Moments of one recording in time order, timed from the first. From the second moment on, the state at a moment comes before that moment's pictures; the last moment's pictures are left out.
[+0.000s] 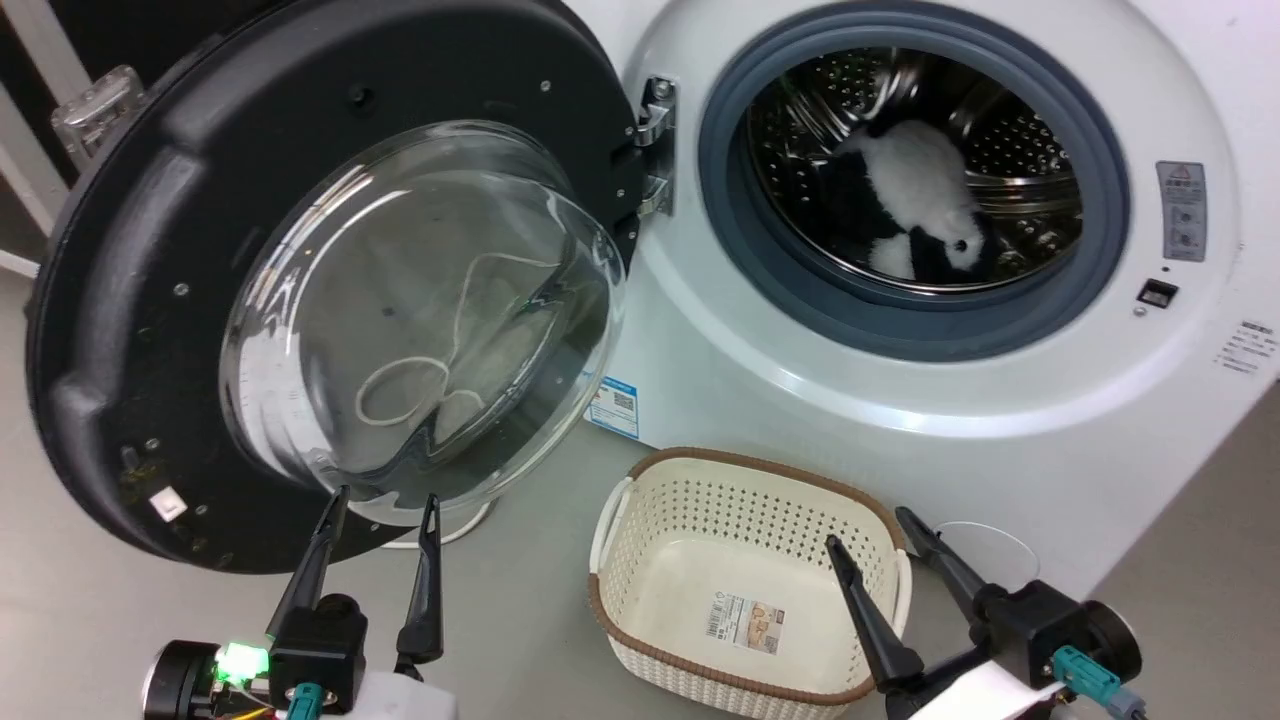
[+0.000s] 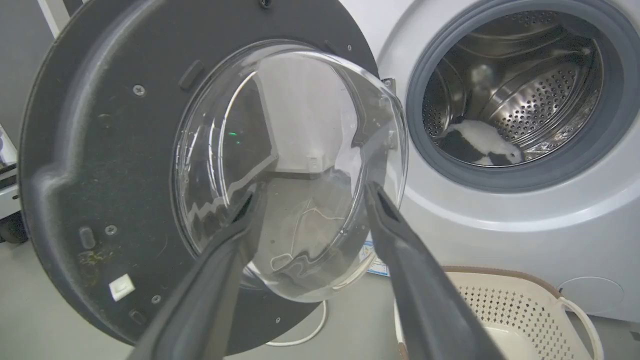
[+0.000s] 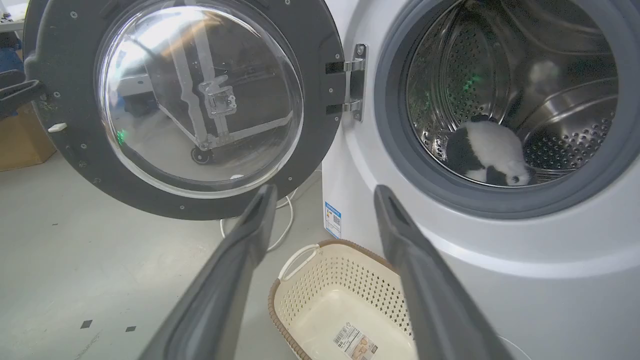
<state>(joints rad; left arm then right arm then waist) 0.05 0.17 -0.14 -0.07 0.00 0.12 -0.17 -0.01 -0.05 0.19 0.11 0.08 0.13 -0.17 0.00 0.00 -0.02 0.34</state>
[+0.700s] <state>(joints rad) -0.03 0.23 0.04 -0.28 -0.13 0.13 -0.22 0.02 -0.05 0.17 0.11 0.09 0.13 -0.21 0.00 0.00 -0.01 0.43</state>
